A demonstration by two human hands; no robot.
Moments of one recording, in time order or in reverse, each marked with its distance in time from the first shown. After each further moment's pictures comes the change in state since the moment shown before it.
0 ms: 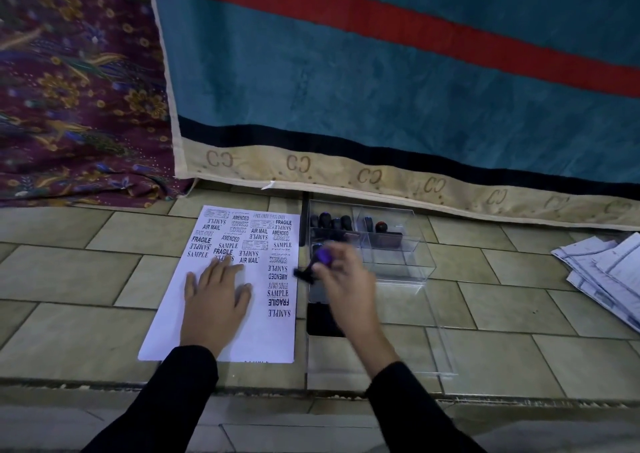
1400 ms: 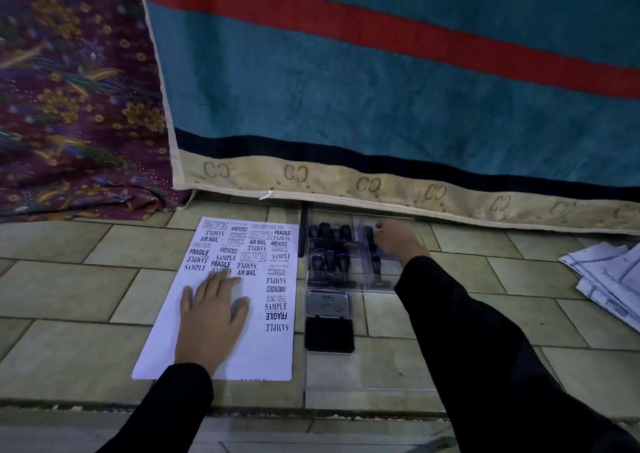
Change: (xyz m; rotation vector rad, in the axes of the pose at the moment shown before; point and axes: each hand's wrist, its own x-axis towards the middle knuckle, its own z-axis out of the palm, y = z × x) left_hand -0.002 0.001 -0.001 -0.012 0.008 -0.008; right_hand 0.158 0.058 -0.070 -0.912 -0.206 0.312
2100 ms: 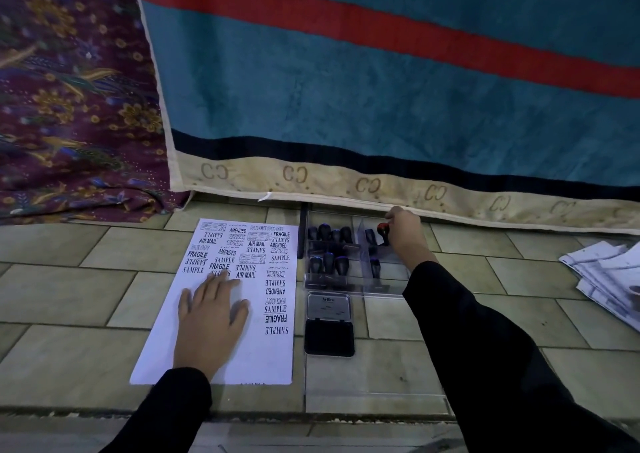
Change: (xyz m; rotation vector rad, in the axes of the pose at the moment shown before) left_hand 0.001 -0.001 0.001 0.014 -0.002 0.003; right_hand 0.010 0.013 -0.006 0.236 0.213 -0.010
